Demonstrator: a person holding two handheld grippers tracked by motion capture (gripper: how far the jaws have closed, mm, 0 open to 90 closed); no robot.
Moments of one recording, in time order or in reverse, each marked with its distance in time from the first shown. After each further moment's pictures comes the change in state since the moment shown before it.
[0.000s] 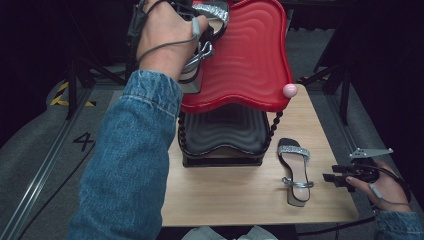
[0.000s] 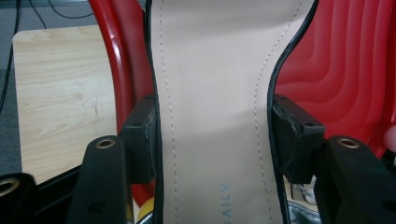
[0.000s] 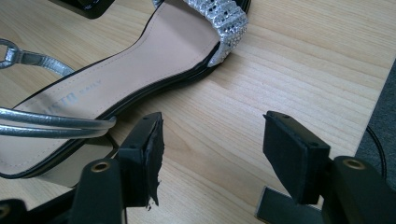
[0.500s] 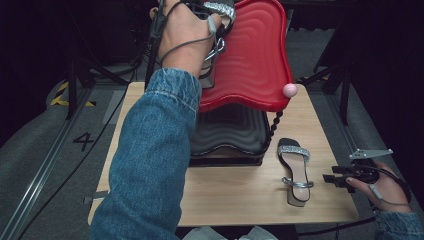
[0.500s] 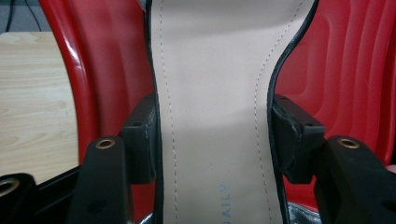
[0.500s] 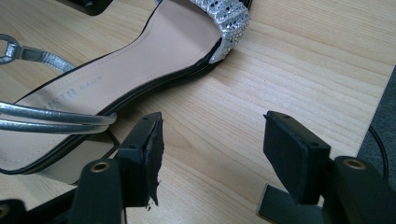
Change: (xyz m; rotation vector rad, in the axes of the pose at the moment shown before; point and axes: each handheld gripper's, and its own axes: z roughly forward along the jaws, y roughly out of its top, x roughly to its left) left arm -0.013 0.013 0.025 -0.024 -0.008 -0.058; right arm 0.000 -0.002 0.001 0.007 0.003 -0.001
